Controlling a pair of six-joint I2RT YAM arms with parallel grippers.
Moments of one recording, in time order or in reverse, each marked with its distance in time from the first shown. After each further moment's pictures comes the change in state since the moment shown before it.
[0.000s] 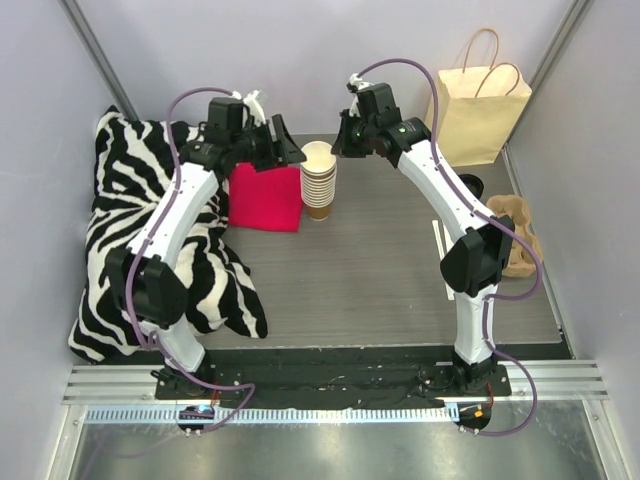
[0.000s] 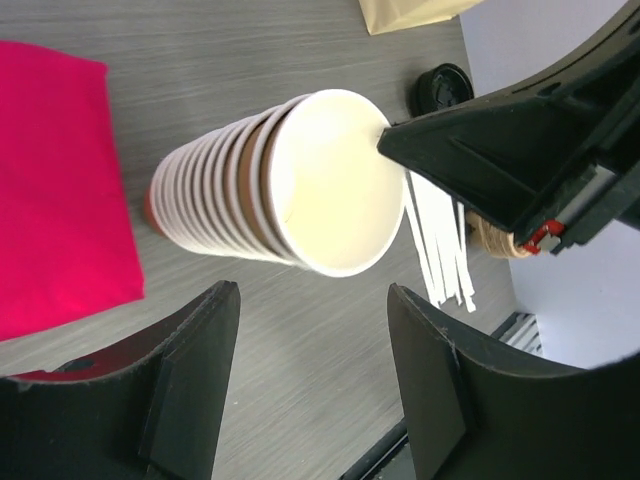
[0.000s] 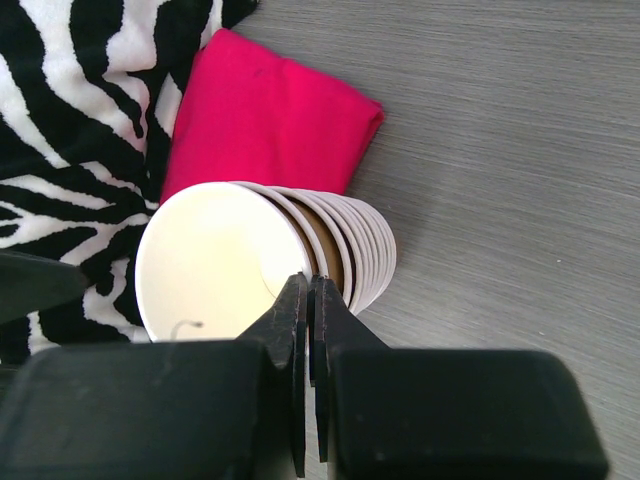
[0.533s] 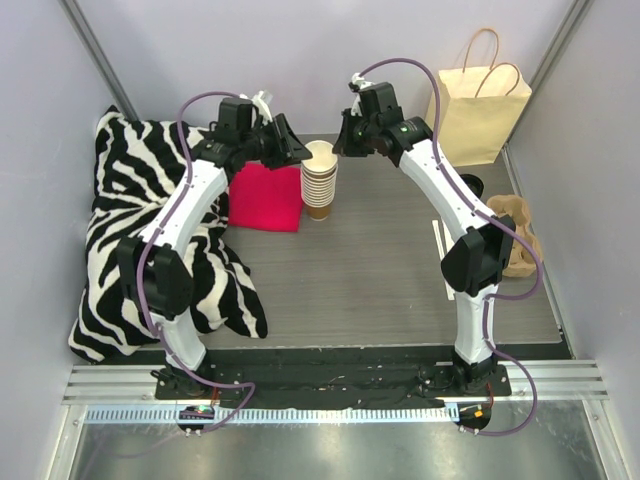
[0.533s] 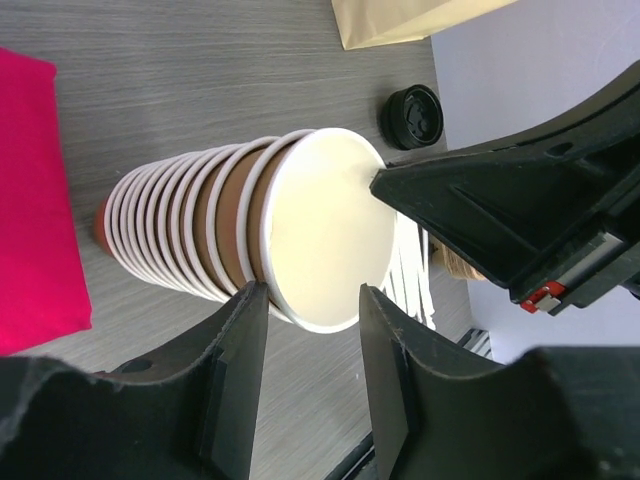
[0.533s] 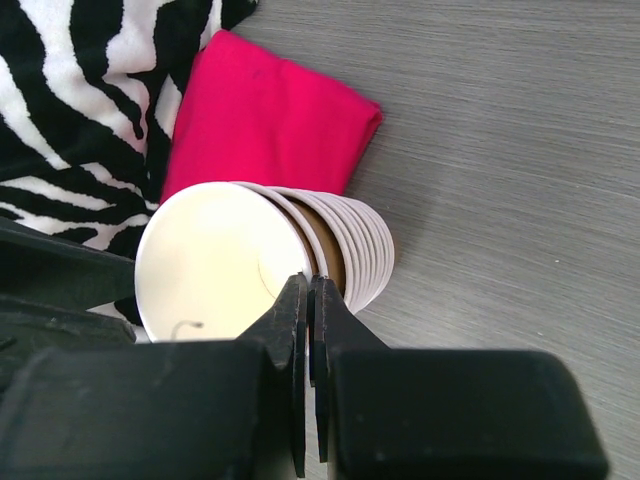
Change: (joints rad) left arm -0.030 0.083 0.011 0.101 0.021 -0.134; right arm -0.007 0.000 0.000 0.000 -0.010 0.000
